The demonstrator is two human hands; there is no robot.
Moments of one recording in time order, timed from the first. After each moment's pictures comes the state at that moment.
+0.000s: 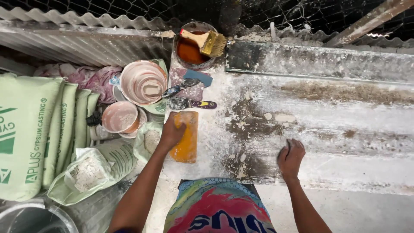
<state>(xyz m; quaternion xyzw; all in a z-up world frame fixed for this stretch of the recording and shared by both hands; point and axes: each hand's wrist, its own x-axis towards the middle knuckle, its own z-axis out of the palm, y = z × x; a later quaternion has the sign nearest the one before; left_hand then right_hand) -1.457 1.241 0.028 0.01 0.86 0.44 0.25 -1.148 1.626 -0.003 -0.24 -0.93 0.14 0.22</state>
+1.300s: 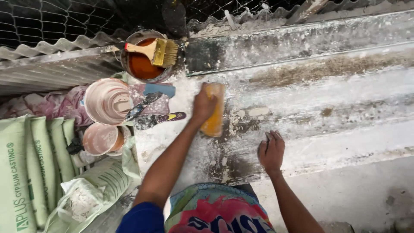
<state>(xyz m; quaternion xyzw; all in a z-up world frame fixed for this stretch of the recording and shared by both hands) -1.472 1.506 0.075 0.13 0.85 0.42 0.31 -1.152 1.624 -0.001 -0.28 -0.92 0.08 0.27</state>
